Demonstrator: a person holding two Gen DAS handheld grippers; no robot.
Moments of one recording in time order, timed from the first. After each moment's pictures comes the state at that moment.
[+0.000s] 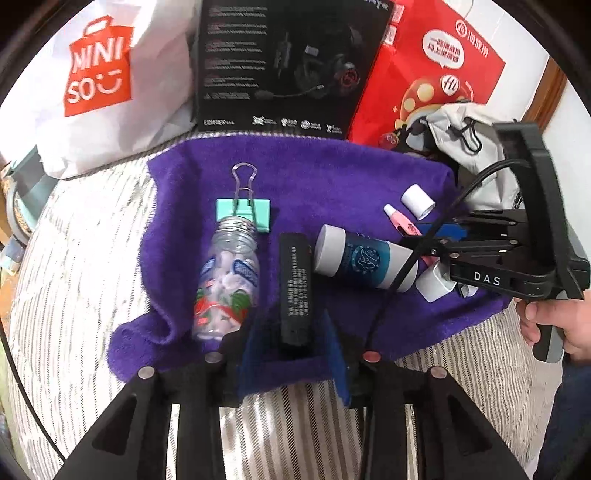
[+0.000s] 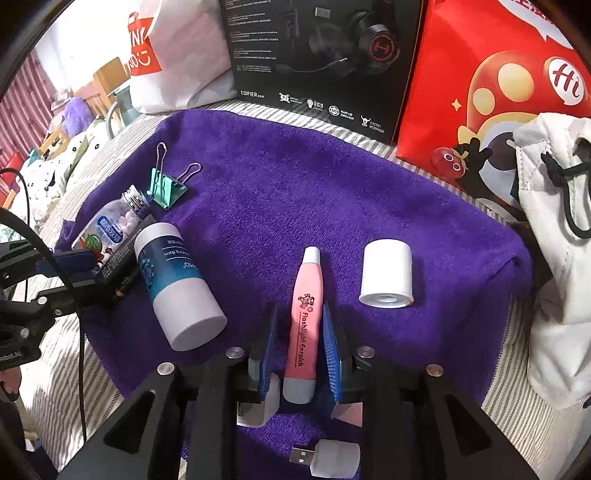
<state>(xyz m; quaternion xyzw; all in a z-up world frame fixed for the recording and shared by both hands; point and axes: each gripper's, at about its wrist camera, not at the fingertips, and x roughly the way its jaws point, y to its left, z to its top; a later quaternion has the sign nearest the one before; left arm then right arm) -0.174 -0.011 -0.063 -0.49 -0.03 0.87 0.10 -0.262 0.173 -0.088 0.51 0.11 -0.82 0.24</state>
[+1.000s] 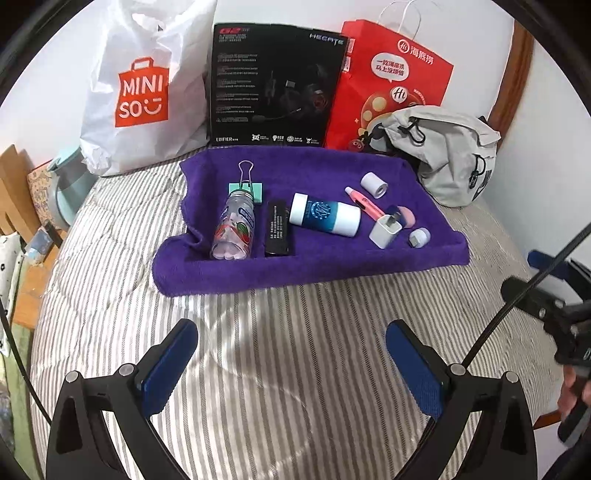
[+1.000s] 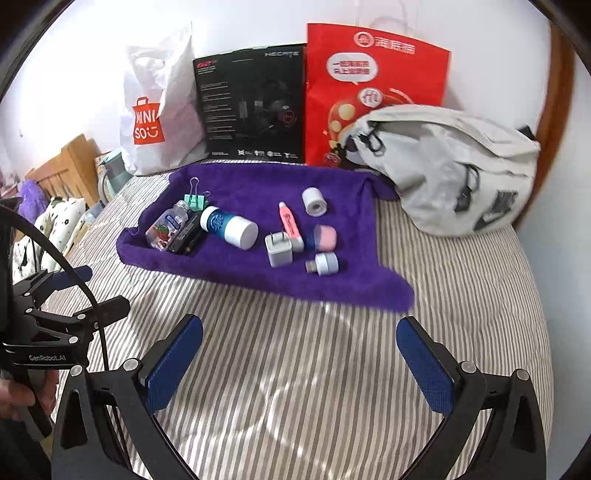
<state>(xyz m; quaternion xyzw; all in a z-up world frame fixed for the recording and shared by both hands) -0.065 -0.009 -0.027 -0.44 -0.01 0.89 0.09 -0.055 0.221 0.000 0.43 0.02 -0.90 0.07</state>
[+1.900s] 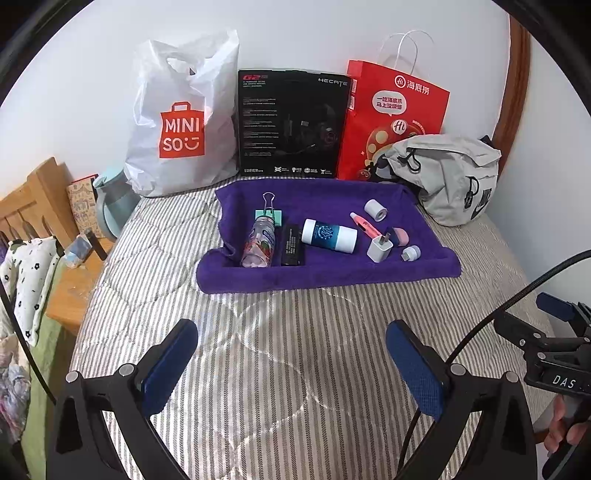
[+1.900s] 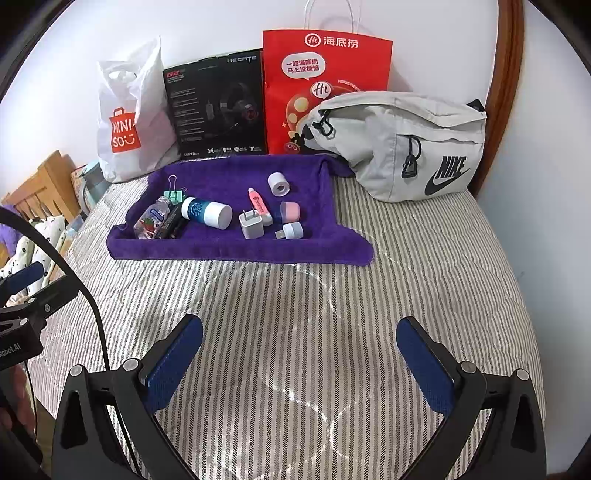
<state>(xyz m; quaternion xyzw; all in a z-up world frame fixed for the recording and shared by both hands) -0.015 -0.006 0.022 -0.41 0.00 0.91 0.04 -0.011 0.231 0.009 0.44 -0.01 -0.90 0.00</state>
